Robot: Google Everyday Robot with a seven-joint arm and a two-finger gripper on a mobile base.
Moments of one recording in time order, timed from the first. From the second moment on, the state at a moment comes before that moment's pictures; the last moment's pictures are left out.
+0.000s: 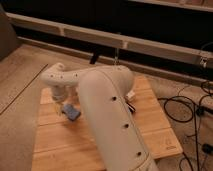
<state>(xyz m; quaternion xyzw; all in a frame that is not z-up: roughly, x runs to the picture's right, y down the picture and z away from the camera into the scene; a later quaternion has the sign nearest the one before) -0.252 0.112 0.879 -0.37 0.05 0.19 0.91</state>
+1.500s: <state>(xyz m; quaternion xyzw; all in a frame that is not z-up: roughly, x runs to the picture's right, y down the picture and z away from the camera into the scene) -0.196 0.153 0.902 -0.38 0.16 0.25 0.87</state>
